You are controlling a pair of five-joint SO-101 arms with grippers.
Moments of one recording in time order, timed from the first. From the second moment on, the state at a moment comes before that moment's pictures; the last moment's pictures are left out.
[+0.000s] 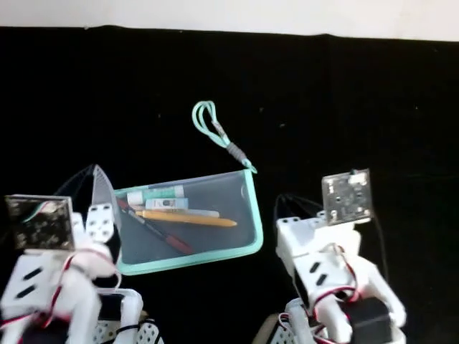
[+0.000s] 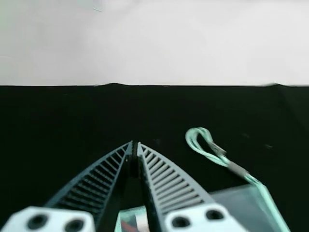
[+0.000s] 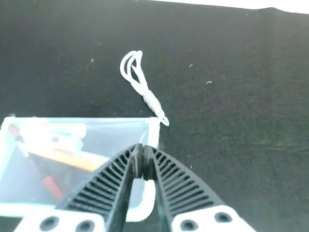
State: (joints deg) left arm -7.9 -91.3 50.2 68.1 0.0; right arm -16.8 -89.2 57.7 70.7 -3.7
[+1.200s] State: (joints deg) left arm -30.9 -103.2 96.4 62.5 0.0; right arm -5.6 -104.0 96.0 59.3 -3.7
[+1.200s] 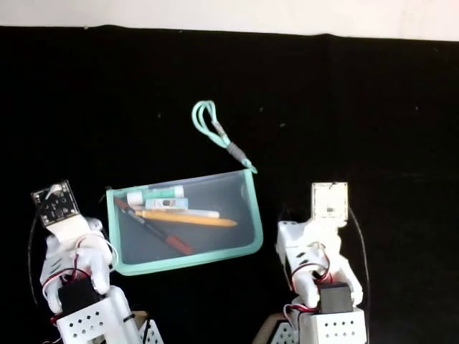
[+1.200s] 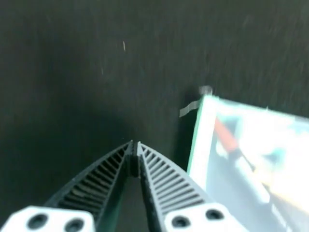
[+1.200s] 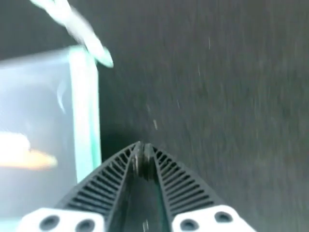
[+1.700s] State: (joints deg) left arm -30.9 -103.3 96.4 76.2 0.0; right arm -3.1 -104.4 96.0 71.1 -3.7
